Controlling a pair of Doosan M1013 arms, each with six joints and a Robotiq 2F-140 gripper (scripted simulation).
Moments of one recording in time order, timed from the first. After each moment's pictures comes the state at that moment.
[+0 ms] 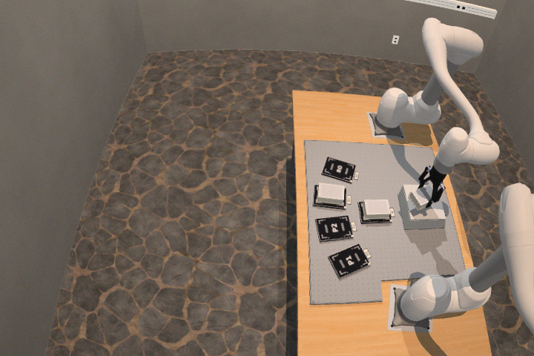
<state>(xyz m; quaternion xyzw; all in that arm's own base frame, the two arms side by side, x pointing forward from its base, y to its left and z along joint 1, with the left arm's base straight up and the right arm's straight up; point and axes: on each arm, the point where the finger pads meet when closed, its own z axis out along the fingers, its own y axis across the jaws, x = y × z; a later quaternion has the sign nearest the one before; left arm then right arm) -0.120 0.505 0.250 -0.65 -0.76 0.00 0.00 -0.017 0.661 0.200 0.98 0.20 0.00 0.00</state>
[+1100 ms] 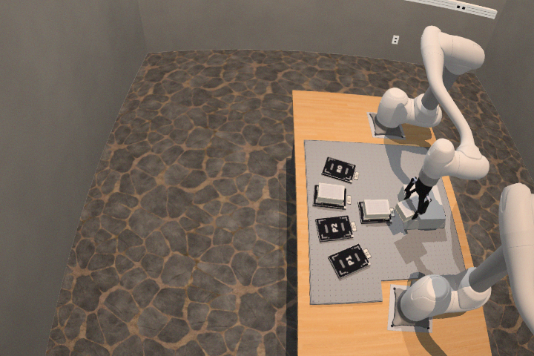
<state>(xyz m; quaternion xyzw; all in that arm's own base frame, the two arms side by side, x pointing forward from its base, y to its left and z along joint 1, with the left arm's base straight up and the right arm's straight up) -0.120 0.505 0.250 -0.65 -0.76 0.00 0.00 0.063 0.713 0.182 0.98 0.20 0.00 0.00</state>
